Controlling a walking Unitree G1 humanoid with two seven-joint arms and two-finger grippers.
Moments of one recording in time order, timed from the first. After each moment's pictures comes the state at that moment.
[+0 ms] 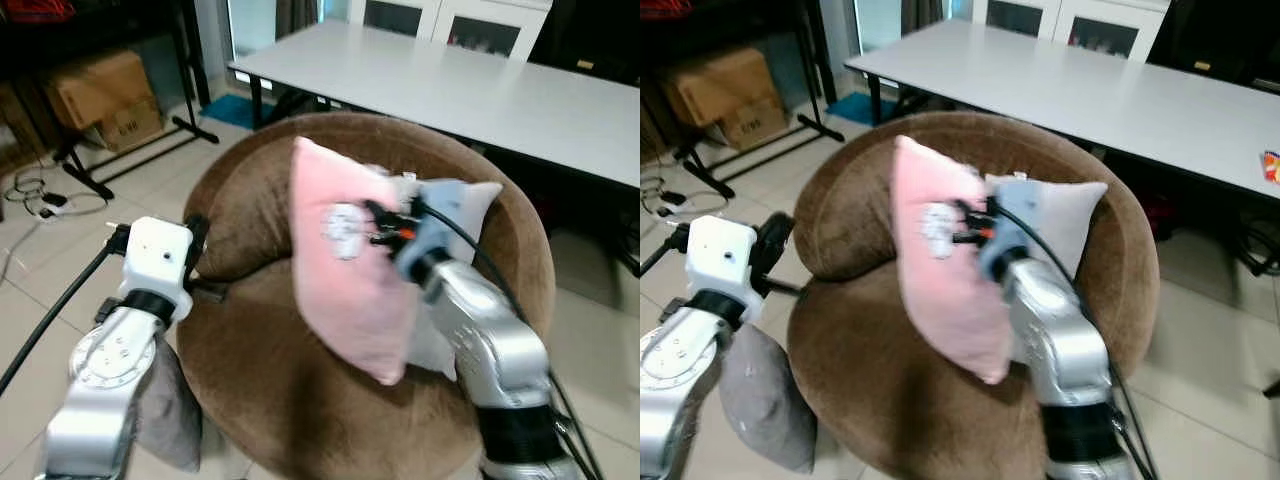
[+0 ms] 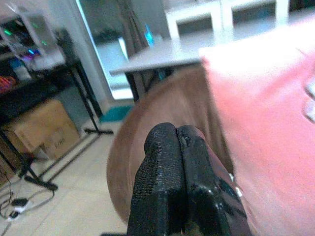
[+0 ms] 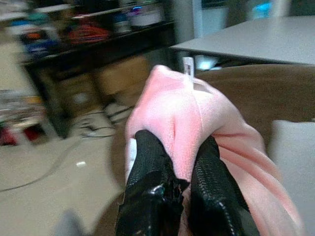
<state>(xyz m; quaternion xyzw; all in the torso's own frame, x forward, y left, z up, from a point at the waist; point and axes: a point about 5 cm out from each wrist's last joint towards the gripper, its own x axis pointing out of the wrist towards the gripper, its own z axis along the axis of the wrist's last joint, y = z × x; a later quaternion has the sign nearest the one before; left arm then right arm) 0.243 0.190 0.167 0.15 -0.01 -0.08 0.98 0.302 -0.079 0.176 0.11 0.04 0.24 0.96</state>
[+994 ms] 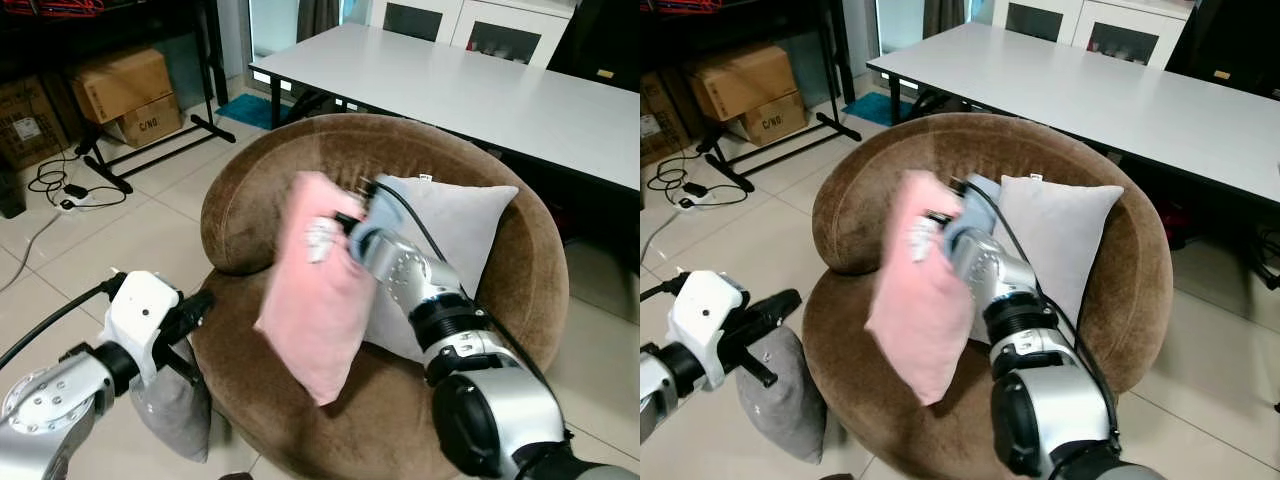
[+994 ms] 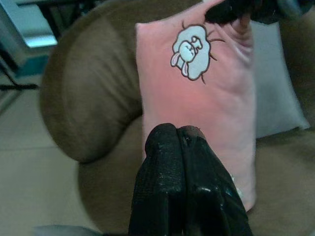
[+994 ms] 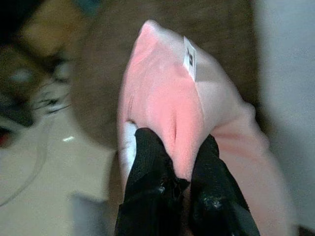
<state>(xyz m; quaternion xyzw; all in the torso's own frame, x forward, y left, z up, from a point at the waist) 0.199 0.208 0.149 0.12 0.14 -0.26 0.95 0.375 -0.066 0.120 0.22 0.25 0.03 0.94</state>
